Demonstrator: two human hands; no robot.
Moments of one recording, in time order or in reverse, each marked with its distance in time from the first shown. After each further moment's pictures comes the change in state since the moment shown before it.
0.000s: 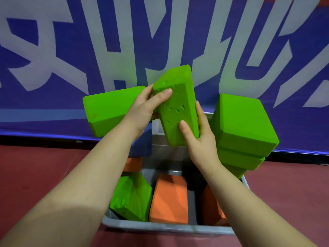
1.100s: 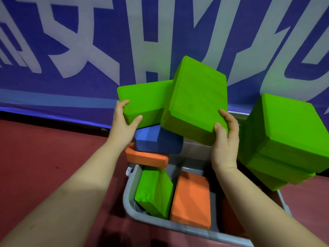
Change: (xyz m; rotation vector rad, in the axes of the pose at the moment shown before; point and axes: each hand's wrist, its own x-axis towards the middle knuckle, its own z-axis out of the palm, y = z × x) left_hand -0.016 -0.089 -0.156 0.595 0.461 0.063; right_hand 0.011 0.024 0.056 0.230 0.191 0.054
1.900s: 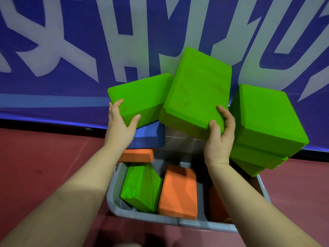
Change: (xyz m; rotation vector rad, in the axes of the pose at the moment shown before) left_hand -0.020 0.026 0.046 0.117 0.041 0.041; right_hand 0.004 0.007 -0.032 -0.047 0.161 -0.073
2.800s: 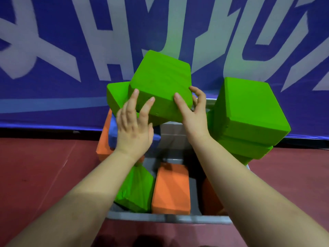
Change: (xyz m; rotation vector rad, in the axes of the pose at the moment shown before) left_hand -0.036 0.035 0.047 0.584 0.297 0.689; right_hand 0.028 -0.007 0.030 0.078 -0.245 0.266
